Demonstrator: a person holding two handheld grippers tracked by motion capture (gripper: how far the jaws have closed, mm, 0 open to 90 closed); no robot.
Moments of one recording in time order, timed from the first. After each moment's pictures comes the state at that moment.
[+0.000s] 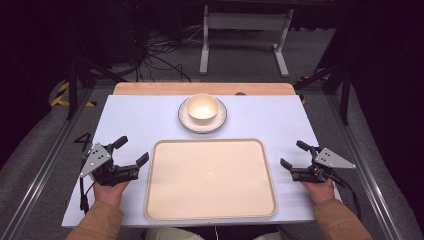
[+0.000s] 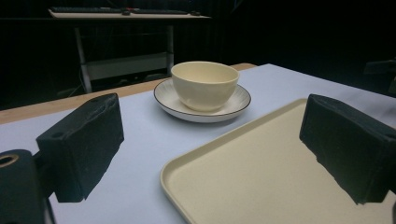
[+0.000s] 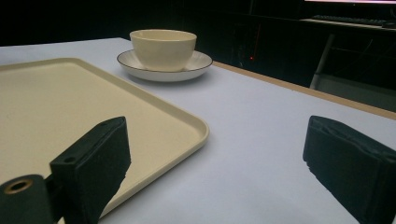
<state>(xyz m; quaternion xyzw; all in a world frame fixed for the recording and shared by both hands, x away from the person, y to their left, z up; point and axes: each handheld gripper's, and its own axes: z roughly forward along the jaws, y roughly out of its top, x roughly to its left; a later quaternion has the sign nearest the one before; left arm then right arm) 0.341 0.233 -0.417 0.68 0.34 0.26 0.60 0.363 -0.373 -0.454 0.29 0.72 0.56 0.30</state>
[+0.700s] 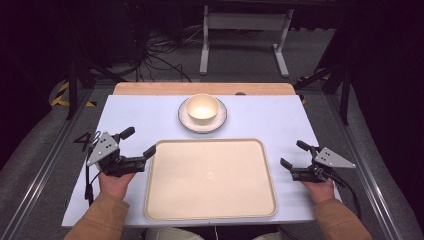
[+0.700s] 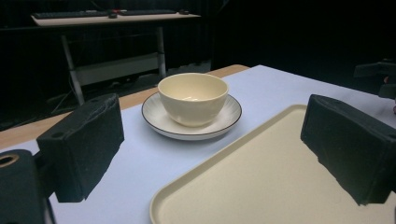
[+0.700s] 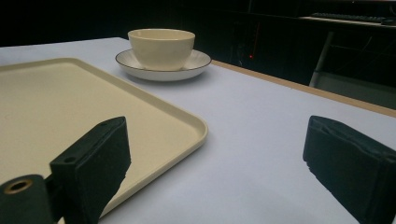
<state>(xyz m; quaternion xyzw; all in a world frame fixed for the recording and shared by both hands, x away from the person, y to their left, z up) 0.361 0.211 -0.392 0.70 0.31 0.25 0.59 0.364 -0.373 -0.453 0.29 0.72 0.56 0.30</state>
